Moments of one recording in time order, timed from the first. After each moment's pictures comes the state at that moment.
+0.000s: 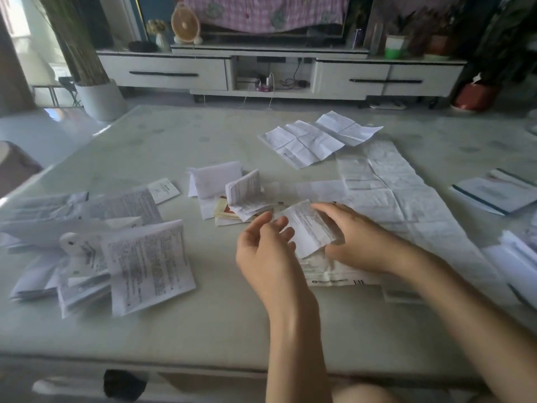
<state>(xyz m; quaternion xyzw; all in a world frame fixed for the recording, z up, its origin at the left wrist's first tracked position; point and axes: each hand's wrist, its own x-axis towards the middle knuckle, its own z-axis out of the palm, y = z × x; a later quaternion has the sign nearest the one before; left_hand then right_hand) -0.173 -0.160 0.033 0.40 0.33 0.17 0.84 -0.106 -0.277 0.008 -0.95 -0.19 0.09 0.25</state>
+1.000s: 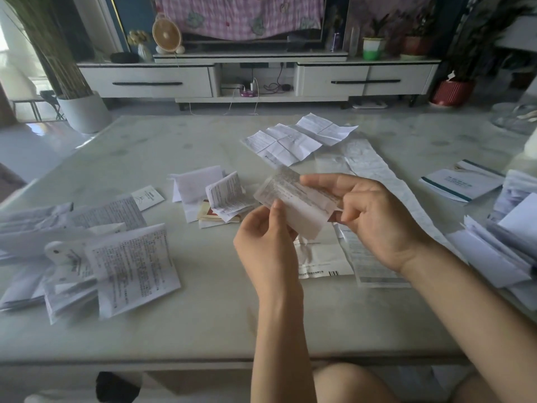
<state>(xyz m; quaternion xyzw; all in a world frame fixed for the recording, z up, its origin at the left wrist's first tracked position) -0.171 -0.176 0.028 0.52 0.19 0.17 0.81 -0.142 -0.290 0.049 -0.70 -0.14 0.07 0.70</state>
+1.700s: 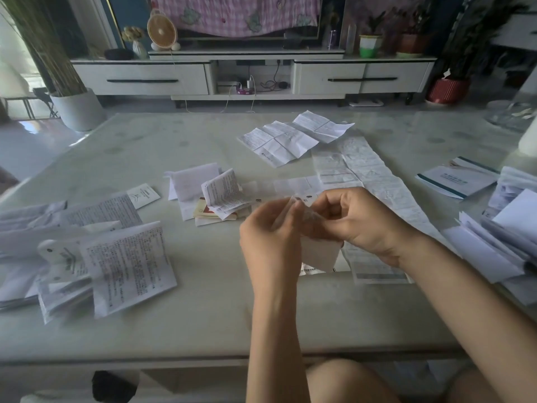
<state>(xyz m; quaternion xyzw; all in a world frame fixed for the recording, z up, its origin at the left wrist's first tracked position) -0.171 -0.172 0.021 0.65 0.09 0.19 0.73 -0.143 -0.290 0.040 -0.81 -0.14 0.08 0.56</state>
